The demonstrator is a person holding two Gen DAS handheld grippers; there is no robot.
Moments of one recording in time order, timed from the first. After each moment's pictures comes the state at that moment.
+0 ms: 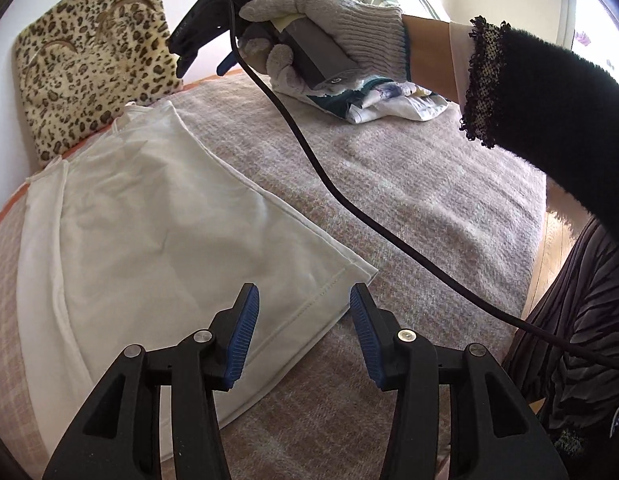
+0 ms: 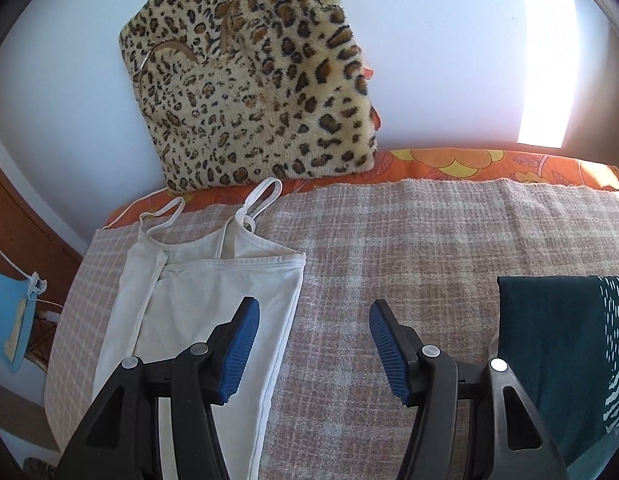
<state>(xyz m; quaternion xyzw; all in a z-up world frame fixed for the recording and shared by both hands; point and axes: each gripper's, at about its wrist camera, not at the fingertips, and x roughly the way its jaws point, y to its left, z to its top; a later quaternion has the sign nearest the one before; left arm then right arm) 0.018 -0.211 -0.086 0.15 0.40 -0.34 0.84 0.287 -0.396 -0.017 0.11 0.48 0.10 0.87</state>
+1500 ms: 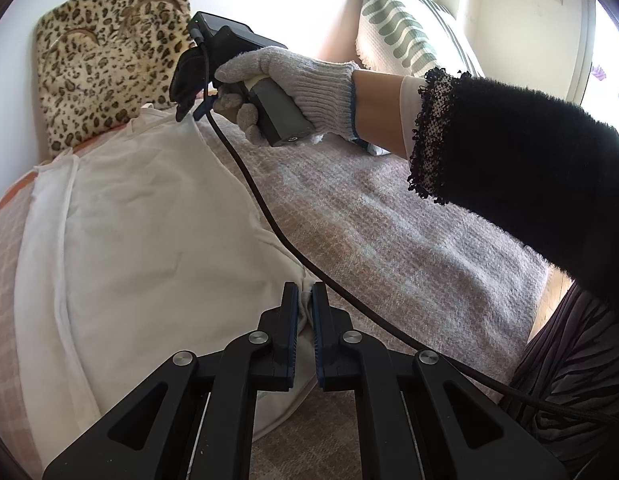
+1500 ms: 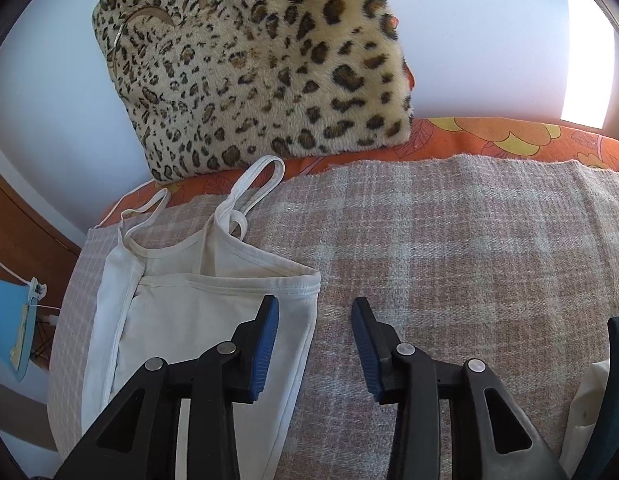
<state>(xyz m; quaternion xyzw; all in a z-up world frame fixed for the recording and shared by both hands) 0.034 -0.219 -0.080 0.10 0.39 -0.31 0.86 0.341 -0.360 -0.062 0.13 0.50 0.14 0.84</state>
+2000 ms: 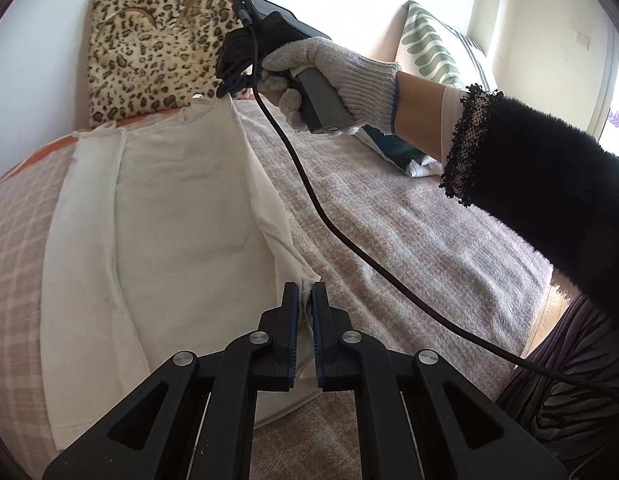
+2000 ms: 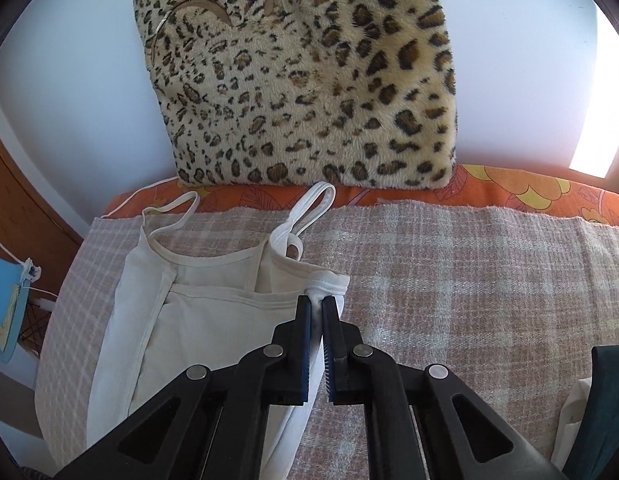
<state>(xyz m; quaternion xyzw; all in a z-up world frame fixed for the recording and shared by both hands) 0.033 -0.167 -0.076 0.03 0.38 -0.27 0.88 0.339 -0.321 -0.025 0.08 0.48 0.13 0.87</state>
